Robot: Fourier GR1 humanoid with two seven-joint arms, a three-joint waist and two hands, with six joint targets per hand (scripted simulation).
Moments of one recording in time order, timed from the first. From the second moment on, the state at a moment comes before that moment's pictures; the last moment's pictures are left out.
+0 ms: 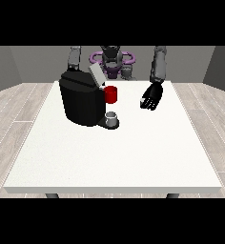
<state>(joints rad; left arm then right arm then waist) -0.56 0.41 -0.11 -0.85 -0.74 -0.01 -0.16 -0.27 -0.02 0.05 -1.39 0.17 -0.16 0.02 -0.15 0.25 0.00</state>
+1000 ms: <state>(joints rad) -0.67 0.35 -0.08 -0.72 -0.80 -0.09 -0.24 -0.24 -0.03 0.00 -1.23 0.17 -0.19 -0.04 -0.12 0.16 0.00</state>
